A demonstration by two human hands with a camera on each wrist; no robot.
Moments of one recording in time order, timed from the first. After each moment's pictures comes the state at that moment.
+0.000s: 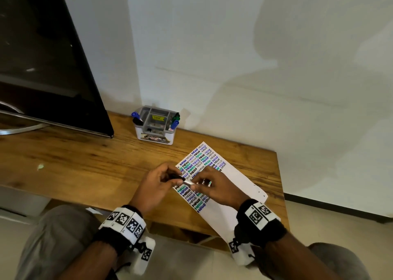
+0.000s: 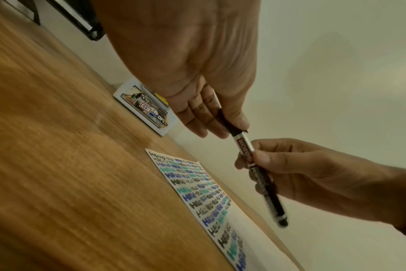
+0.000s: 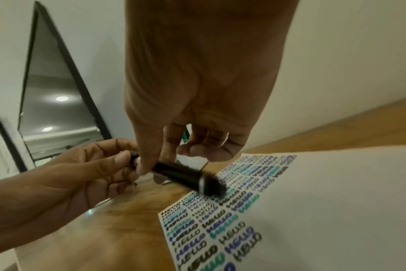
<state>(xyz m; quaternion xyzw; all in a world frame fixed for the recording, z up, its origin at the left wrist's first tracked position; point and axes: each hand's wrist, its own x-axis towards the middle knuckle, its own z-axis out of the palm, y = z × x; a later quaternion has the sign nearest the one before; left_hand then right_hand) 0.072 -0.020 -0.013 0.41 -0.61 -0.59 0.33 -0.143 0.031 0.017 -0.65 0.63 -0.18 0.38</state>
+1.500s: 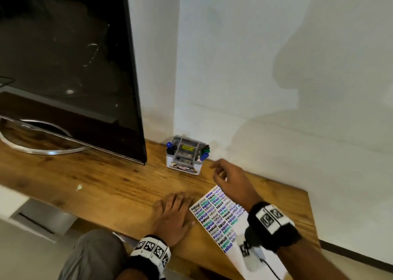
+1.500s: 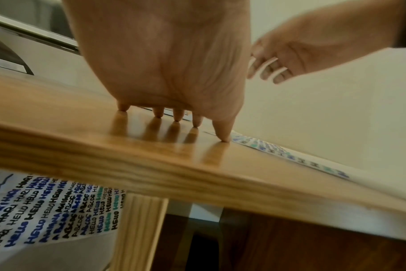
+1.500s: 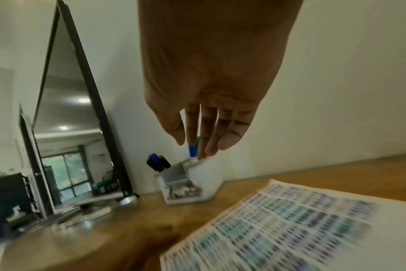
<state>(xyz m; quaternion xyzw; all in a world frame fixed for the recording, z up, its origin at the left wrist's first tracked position) 0.093 -0.038 -0.069 0.51 -0.84 -0.17 -0.02 -0.117 -0.045 0.068 -0.68 0.64 -0.27 0.24</state>
